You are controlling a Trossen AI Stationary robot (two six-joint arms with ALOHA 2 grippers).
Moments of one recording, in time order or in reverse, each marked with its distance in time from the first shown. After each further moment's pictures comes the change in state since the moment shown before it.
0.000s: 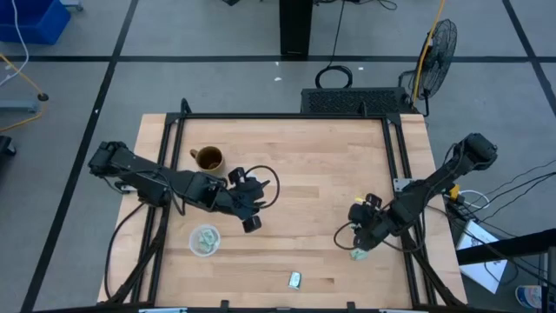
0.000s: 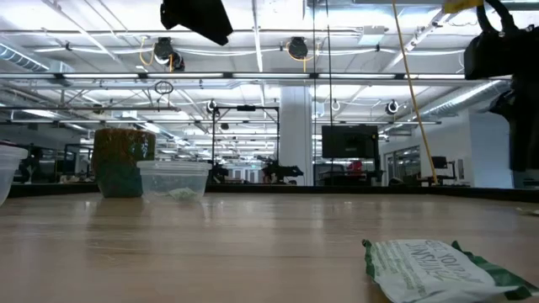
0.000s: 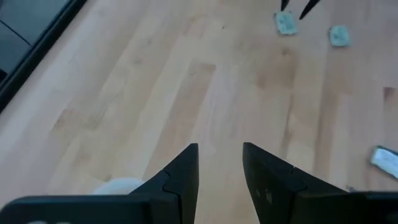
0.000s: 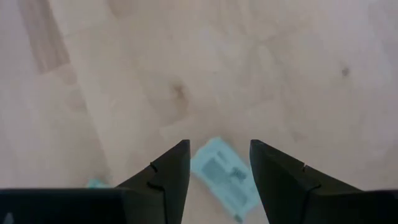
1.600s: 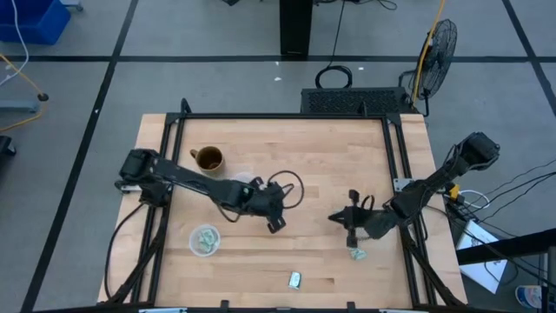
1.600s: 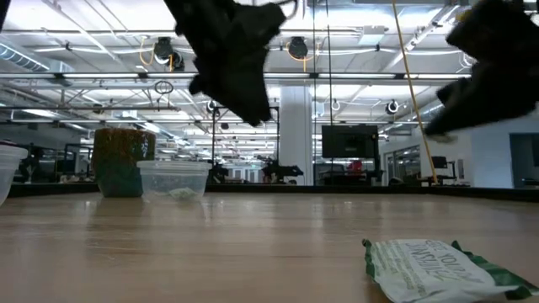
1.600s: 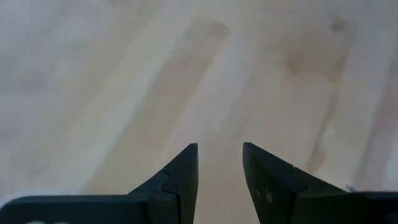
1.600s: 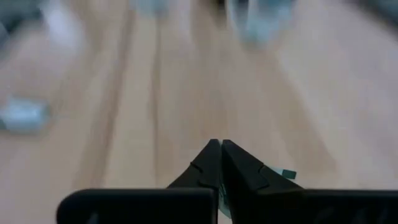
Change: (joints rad) left arm 0.091 0.288 0.000 0.179 0.099 -0.147; right arm -0.037 -0.041 -0.293 0.924 0.326 -0.606
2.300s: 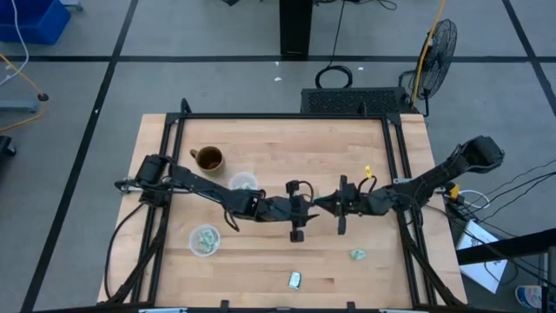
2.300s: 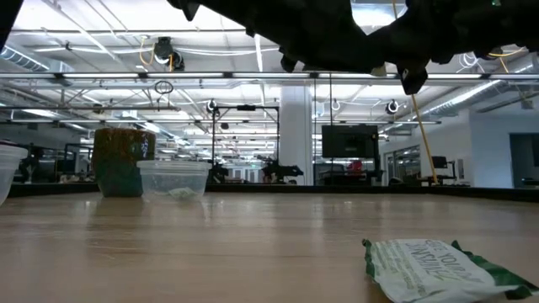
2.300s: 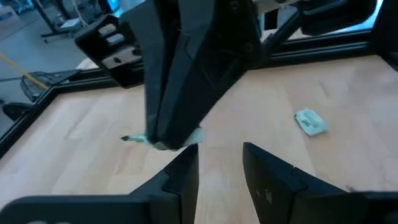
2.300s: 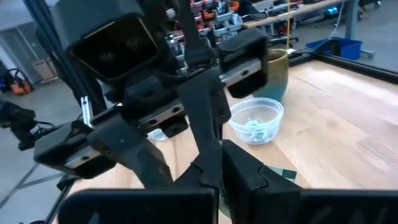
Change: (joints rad) left arm -0.013 0.146 0.000 0.779 0.012 0.663; right arm -0.226 -0.013 0.003 0.514 -0.135 -0.055
